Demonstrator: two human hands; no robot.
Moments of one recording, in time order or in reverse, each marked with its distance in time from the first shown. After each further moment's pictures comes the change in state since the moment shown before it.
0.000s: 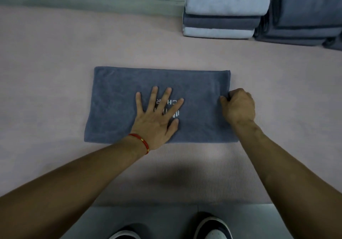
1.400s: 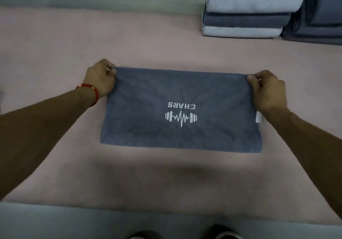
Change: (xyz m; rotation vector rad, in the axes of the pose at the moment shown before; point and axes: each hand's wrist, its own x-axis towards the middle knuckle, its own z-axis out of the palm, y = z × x) left_hand 0.034 -0.189 -0.052 -0.625 0.175 -0.719; right_hand 0.060 0.002 -0.011 0.184 0.081 -0.230
